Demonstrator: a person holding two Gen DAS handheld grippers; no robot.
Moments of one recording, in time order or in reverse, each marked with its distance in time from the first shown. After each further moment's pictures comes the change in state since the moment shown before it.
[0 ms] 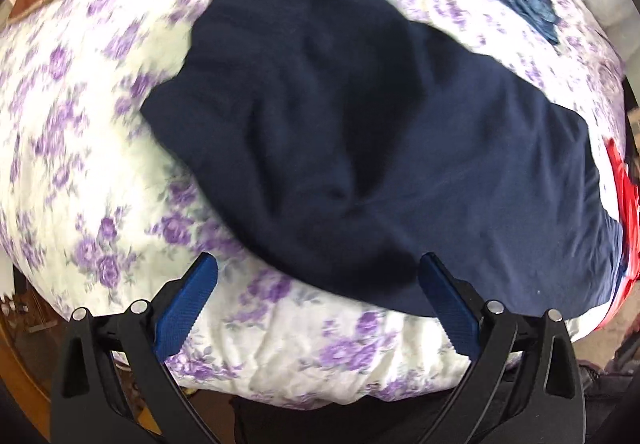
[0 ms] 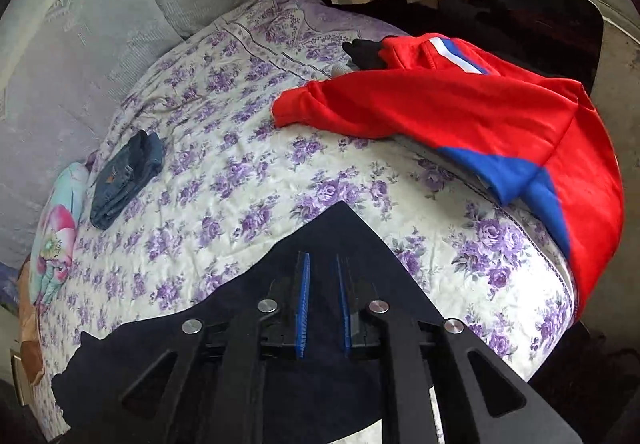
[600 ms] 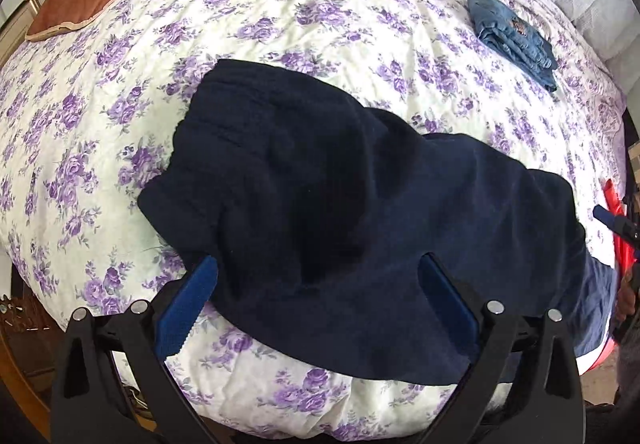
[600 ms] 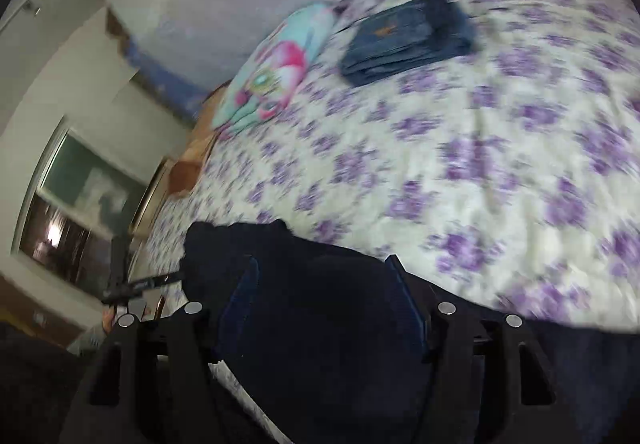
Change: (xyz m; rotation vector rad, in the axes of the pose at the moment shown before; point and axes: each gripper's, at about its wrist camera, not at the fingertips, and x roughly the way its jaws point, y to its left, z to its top) left arm -0.027 -0.033 0.026 -0.014 -0.162 0.058; right arm 0.114 0.234 -0.027 -0.611 0.578 0.848
